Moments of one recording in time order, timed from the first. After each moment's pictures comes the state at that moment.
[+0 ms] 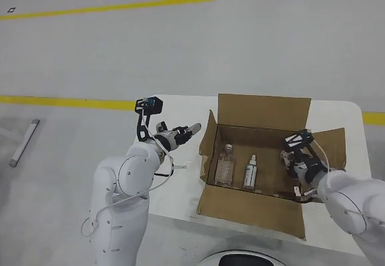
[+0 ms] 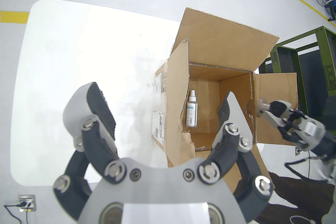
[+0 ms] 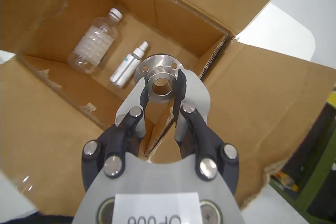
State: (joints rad) left arm 0.96 -1.42 -1.35 -1.93 1.03 0.21 -1.17; right arm -1.31 -1.04 1.28 -2.11 -1.21 0.24 1.13
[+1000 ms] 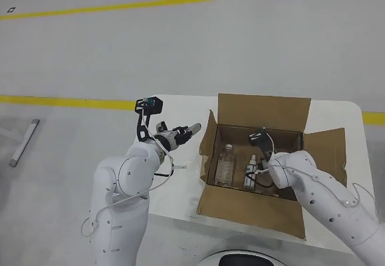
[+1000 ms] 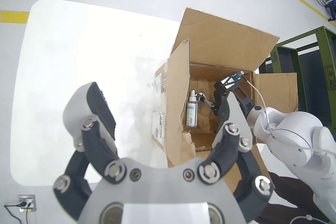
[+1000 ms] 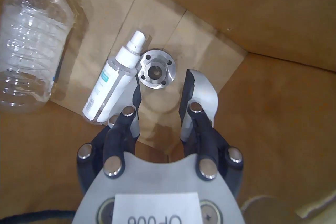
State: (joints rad) left arm 0.96 -1.42 -1.35 -1.93 1.03 0.21 -1.17; right arm -0.92 -1.17 0.96 -1.54 -1.14 0.33 1.14
